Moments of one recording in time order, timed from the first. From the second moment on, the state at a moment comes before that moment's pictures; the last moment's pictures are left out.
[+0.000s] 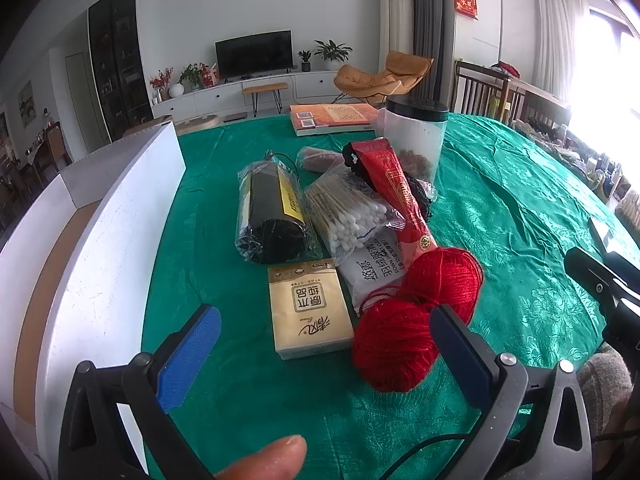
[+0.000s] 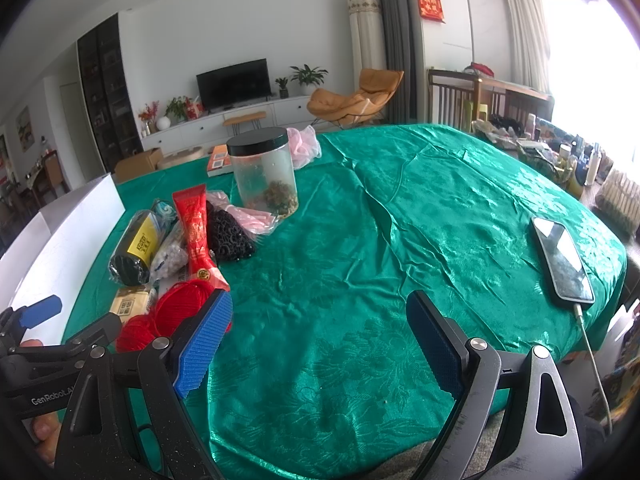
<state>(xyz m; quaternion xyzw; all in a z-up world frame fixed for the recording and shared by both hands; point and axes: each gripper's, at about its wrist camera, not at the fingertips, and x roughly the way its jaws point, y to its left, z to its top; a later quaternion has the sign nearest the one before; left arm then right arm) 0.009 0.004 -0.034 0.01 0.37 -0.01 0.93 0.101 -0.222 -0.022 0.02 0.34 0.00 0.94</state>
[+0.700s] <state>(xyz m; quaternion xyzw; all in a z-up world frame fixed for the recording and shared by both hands) 0.014 0.009 -0.046 0.00 0.40 0.00 0.92 0.100 -0.224 -0.023 0.02 0.35 0.00 0.94</state>
